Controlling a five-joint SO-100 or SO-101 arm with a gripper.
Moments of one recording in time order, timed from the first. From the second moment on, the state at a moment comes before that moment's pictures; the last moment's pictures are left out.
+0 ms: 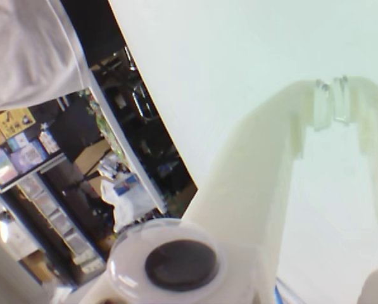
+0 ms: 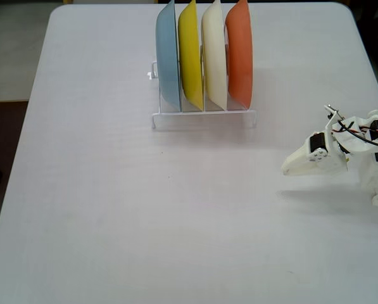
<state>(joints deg) -0.5 188.3 179.9 36.4 3.3</state>
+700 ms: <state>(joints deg) -0.5 188.3 179.8 36.2 2.3</state>
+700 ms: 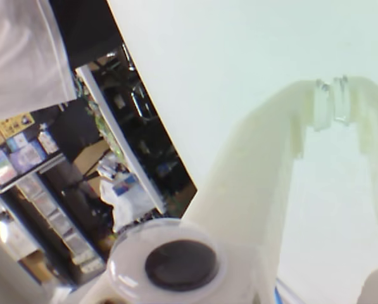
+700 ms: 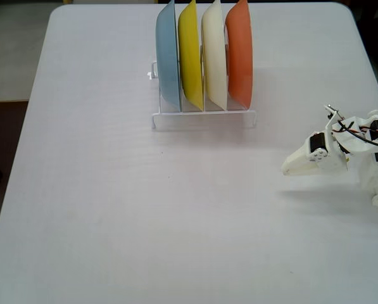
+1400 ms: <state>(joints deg) 8.7 168.8 143.1 37.6 -13.3</state>
